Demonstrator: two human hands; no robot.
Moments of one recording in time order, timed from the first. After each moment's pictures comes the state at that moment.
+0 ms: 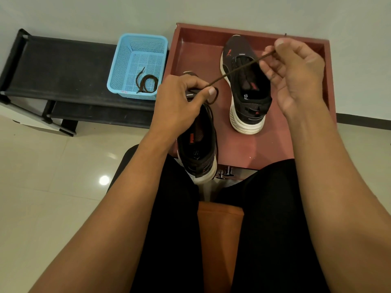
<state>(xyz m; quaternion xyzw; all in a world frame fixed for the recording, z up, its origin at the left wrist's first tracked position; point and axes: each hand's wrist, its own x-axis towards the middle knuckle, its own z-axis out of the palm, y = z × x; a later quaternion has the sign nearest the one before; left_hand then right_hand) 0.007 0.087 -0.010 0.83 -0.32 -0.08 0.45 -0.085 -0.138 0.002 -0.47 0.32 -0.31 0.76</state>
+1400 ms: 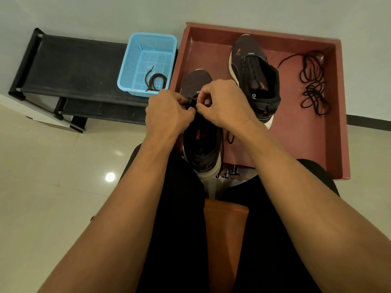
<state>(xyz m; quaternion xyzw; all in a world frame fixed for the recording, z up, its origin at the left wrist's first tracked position) 0.008 0.112 -0.016 0.94 -0.12 -0.13 0.29 -0.046 -0.031 -0.026 -0.95 0.15 -0.02 0.26</state>
